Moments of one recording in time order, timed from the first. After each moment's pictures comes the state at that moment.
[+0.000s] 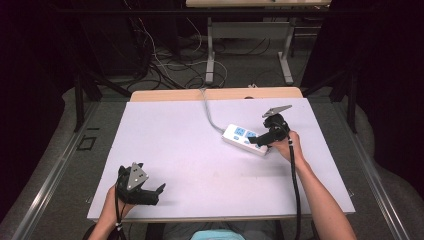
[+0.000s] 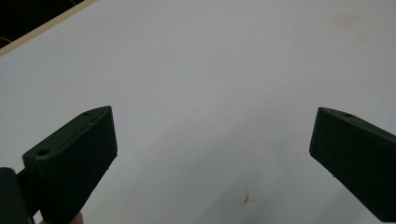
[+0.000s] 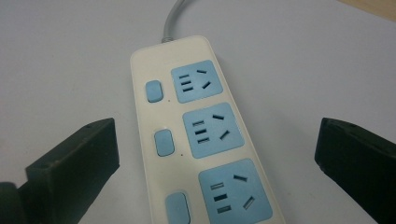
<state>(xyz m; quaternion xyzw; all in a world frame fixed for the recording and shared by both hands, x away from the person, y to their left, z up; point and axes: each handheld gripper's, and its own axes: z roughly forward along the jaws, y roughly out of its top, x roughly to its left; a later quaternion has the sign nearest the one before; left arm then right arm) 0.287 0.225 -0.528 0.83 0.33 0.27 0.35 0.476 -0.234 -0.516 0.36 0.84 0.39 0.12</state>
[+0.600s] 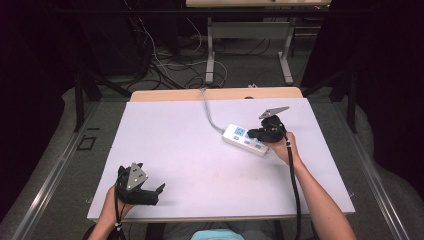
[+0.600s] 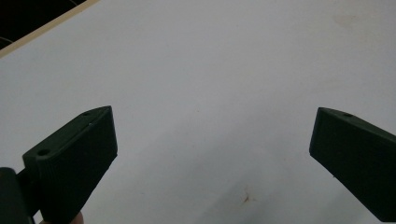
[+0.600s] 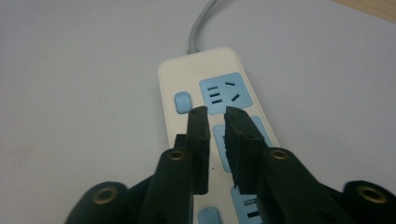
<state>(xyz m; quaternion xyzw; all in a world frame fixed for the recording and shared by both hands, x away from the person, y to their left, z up) 0.286 0.225 -0.528 0.83 0.33 0.27 0.35 0.469 -0.221 -0.515 0.34 0.84 0.41 0.11</state>
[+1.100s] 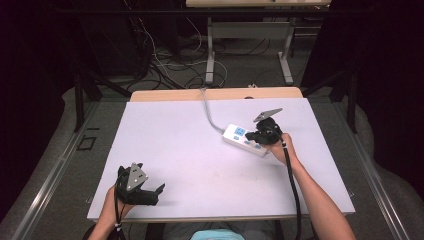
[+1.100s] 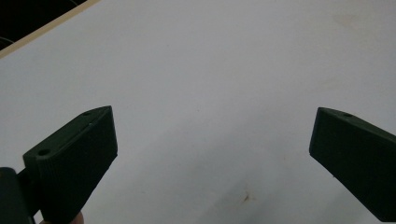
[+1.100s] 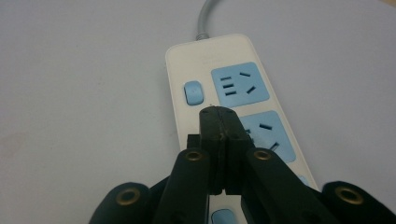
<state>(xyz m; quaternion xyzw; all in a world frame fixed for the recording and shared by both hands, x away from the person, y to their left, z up) 0.286 0.225 -0.528 0.83 0.33 0.27 0.35 0.466 -0.207 -0.520 0.34 0.85 0.38 0.11</state>
